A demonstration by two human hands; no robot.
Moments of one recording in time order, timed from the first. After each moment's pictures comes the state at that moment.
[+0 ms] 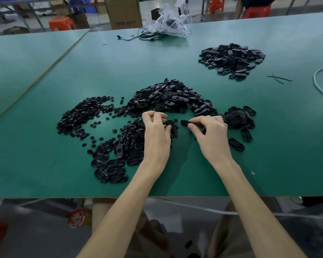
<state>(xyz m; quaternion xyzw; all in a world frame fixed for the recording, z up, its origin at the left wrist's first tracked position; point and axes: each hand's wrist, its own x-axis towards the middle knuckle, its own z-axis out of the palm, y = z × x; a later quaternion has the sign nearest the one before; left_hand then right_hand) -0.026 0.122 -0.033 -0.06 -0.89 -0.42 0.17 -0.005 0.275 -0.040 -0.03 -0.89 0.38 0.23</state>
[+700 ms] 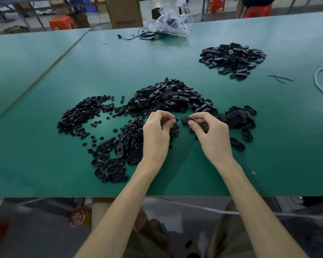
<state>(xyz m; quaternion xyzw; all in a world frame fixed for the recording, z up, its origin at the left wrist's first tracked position) -0.027 0.118 -0.030 -0.08 -0.82 -0.53 0.17 -0.002 0.272 -0.035 -0.02 -0.83 0.51 0.22</state>
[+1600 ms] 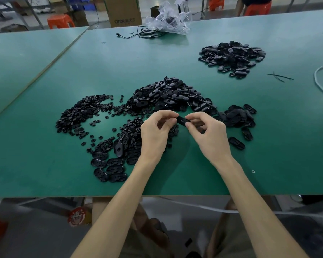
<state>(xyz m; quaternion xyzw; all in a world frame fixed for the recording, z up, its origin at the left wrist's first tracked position) -0.031 0.113 -0.031 -0.11 -0.77 -0.62 0.11 -0.002 0.272 -0.038 0.02 -0.84 0.50 0.21</state>
